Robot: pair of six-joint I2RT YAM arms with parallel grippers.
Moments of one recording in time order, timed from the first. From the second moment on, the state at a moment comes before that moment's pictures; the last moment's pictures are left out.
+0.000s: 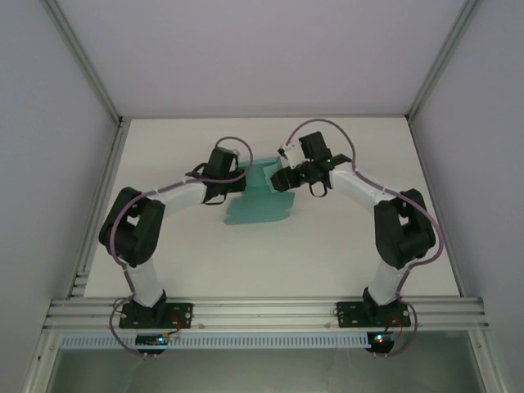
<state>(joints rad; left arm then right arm) -0.53 1.80 1.12 -0.13 0.06 -0.50 0.44 1.76 1.26 -0.39 -0.38 -0.04</state>
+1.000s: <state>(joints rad) -0.62 1.92 1.28 -0.27 -0.03 -0.57 0.53 1.99 1.31 -0.24 0.35 0.27</state>
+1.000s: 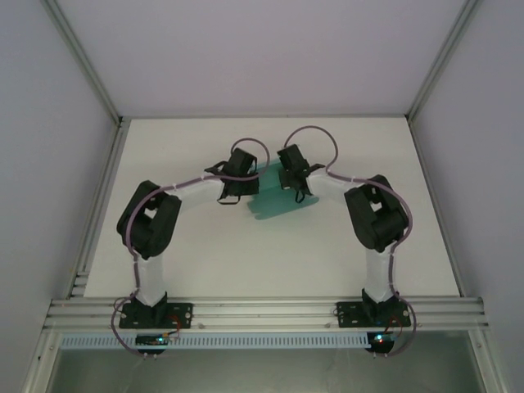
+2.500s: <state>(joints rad) -0.63 1.97 1.36 -0.36 0.01 -0.57 0.39 1.89 1.12 0.01 0.03 0.13</state>
